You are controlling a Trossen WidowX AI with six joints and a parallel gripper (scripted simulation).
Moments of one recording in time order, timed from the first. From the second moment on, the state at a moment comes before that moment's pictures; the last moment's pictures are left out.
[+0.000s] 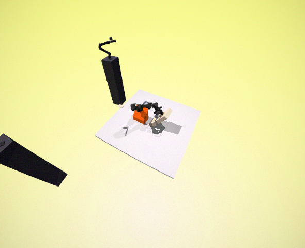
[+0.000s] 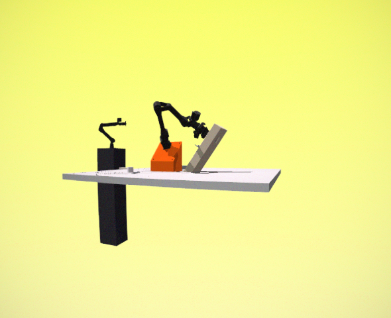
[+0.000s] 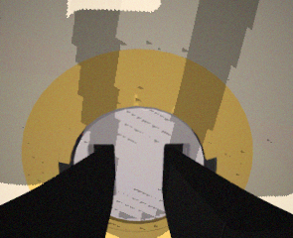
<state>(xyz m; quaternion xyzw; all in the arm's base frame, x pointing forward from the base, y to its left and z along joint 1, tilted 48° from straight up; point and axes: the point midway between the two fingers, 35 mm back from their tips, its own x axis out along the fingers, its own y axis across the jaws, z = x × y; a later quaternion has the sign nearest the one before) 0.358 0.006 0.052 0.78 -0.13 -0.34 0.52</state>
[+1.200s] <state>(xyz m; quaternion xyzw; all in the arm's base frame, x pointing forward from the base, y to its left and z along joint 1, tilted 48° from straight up) 0.284 0.022 0.054 0.77 -0.13 -0.34 0.53</state>
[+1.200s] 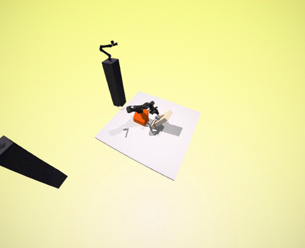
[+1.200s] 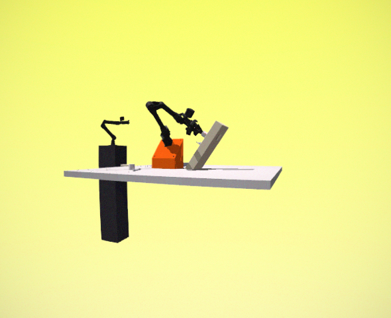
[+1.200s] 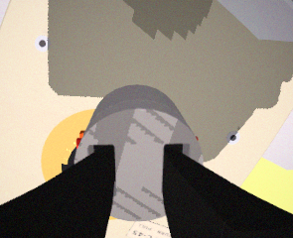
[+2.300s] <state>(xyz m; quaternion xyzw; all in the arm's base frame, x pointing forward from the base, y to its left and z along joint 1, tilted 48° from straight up) 0.298 0.038 0.068 0.77 -0.12 -0.34 0.53</state>
